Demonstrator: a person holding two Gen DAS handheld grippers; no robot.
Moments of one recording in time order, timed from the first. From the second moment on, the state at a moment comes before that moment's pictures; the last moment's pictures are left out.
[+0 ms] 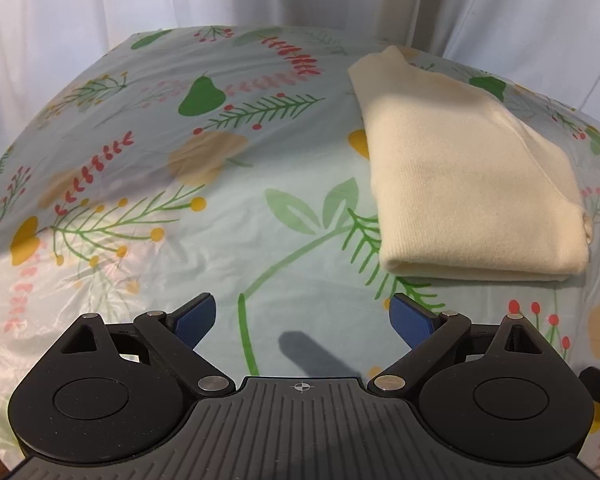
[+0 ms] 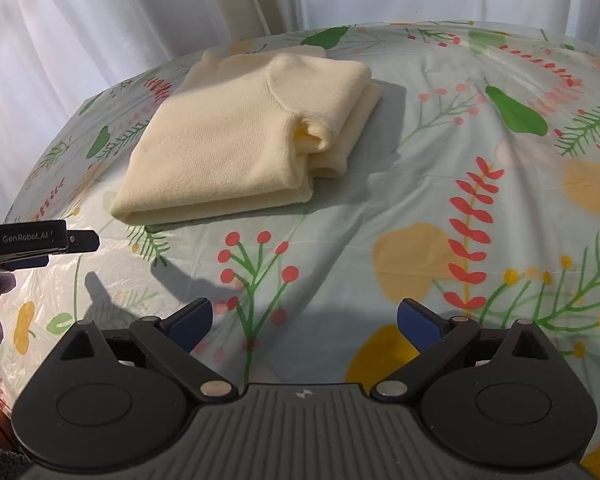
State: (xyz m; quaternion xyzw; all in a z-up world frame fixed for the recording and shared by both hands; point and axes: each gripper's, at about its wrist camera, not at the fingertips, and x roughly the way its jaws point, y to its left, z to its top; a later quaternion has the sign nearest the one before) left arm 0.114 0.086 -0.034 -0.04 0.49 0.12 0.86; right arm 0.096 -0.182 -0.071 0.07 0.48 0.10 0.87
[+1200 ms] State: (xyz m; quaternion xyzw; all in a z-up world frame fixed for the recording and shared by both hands) left arm 0.122 0.047 -0.018 -0.01 0.50 0.09 0.86; right arm 0.138 -0.123 -0.054 -0.04 0.54 0.05 0.84
